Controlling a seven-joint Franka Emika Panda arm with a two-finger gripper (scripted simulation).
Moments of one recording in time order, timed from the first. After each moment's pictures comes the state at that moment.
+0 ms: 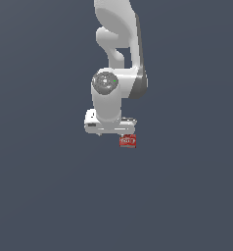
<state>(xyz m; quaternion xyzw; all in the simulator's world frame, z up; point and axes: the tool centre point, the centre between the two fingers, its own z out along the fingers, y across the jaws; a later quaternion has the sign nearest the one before) -0.021 -0.025 0.133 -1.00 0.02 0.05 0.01</state>
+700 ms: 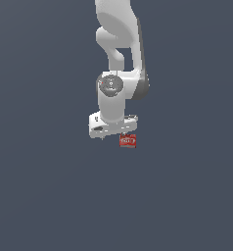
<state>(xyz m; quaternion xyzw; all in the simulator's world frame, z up) -0.026 -0.015 0.119 -0.99 -0.11 0.04 0.00</state>
